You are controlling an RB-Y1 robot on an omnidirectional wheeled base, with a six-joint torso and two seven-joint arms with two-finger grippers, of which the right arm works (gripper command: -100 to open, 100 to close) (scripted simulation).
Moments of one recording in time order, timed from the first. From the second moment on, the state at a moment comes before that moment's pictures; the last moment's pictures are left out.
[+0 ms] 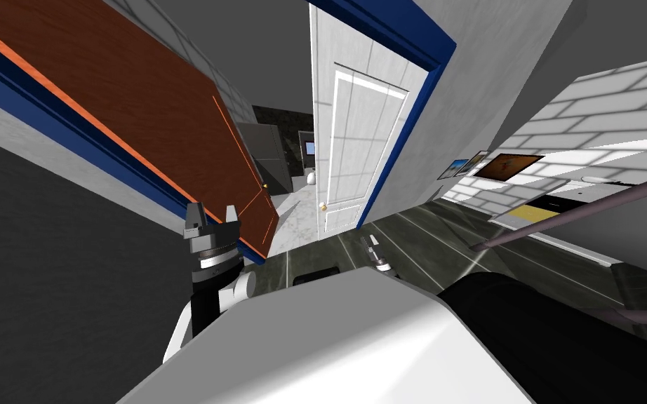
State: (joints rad) arm 0.62 -0.09 -0.29 -1.53 0.40 -1.03 0.59
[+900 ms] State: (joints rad) arm 0.64 -0.07 -0.35 -1.34 0.50 -1.18 0.75
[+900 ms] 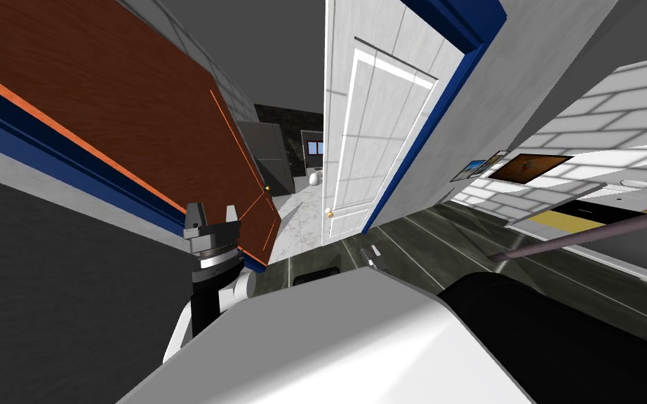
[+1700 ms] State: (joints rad) arm 0.66 -0.04 -0.40 -1.19 0.58 -1.30 0.88
